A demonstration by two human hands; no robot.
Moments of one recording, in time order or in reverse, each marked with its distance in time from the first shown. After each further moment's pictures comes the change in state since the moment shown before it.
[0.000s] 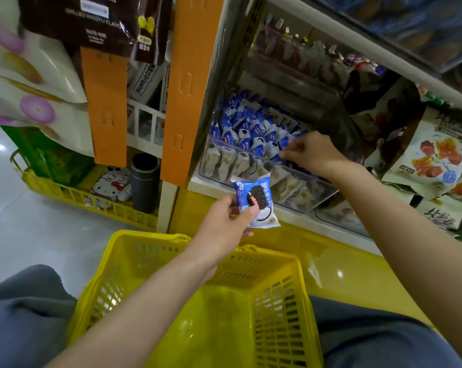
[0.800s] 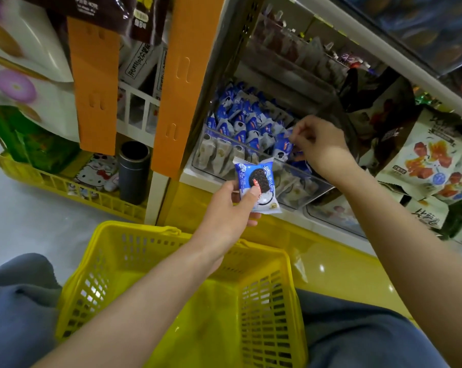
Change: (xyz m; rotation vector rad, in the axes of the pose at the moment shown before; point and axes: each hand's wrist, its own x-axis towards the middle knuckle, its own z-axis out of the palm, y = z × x) left_hand 0.009 0.004 0.012 -0.075 0.053 0.016; right_hand -0.022 -0.010 -0.009 0.288 0.190 0.013
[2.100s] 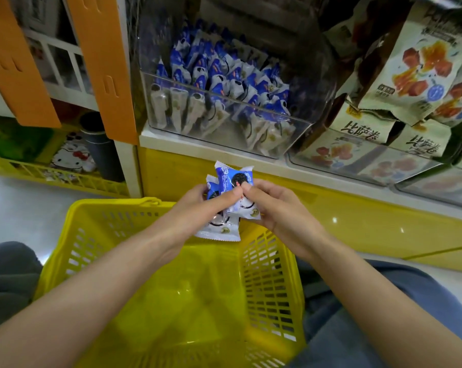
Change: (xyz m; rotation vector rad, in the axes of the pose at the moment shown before) left_hand -0.017 -0.041 -0.001 0.324 -0.207 -0.294; right_hand -0.152 0.050 0.042 0.912 -0.438 0.468
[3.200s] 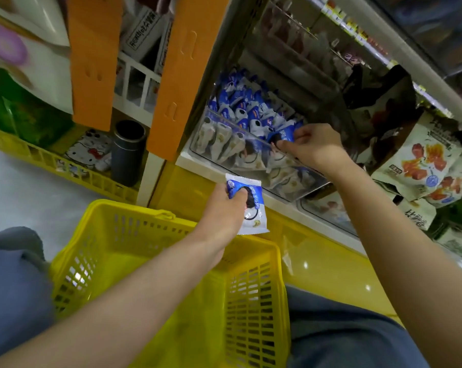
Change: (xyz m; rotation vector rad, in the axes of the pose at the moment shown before) left_hand 0.008 0.029 -0.001 -0.394 0.293 0.107; right_hand 0.093 -0.136 -0.005 -1.090 0.481 -0.232
